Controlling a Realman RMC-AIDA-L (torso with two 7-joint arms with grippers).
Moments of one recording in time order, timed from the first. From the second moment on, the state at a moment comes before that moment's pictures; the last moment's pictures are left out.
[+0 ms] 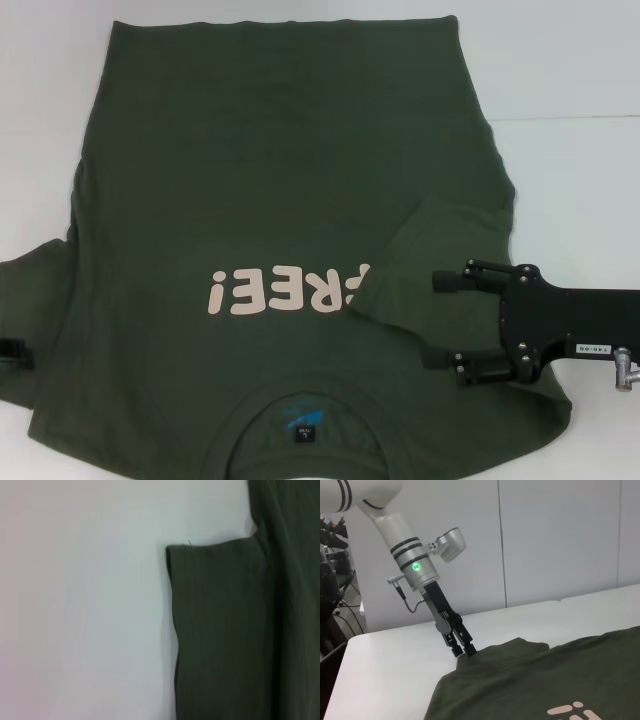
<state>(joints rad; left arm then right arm) -0.53 -2.09 0.48 1.13 2.86 1.55 -2.64 0.47 2.09 -0.74 -0.71 -1.97 -1.68 1.19</state>
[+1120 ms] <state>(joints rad) -0.56 -2.09 0.52 1.07 2.86 1.51 -2.63 0.47 2.09 -0.74 -0.71 -1.97 -1.67 1.21</state>
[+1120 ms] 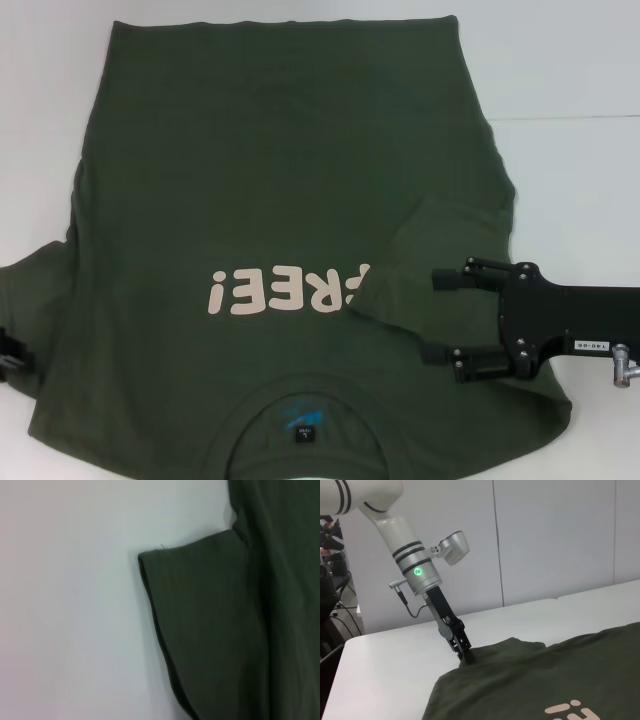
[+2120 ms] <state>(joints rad) -0.51 -2.08 0.57 1.18 2.86 1.45 -2.60 0.47 2.09 -0.74 -0.70 -1.97 -1.67 1.22</state>
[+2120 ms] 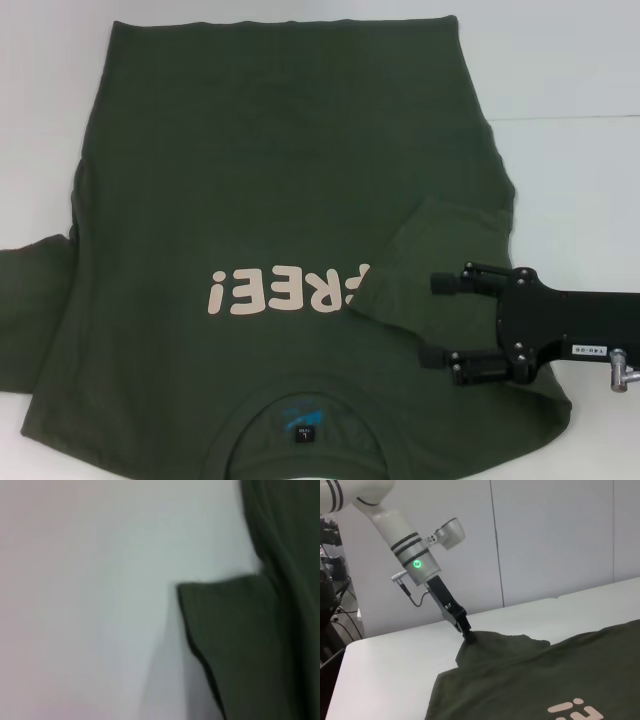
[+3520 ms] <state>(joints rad) -0.55 -2.06 0.58 1.19 2.86 1.29 -2.57 0.48 2.09 -0.74 -0.61 -1.97 -1.65 1.20</state>
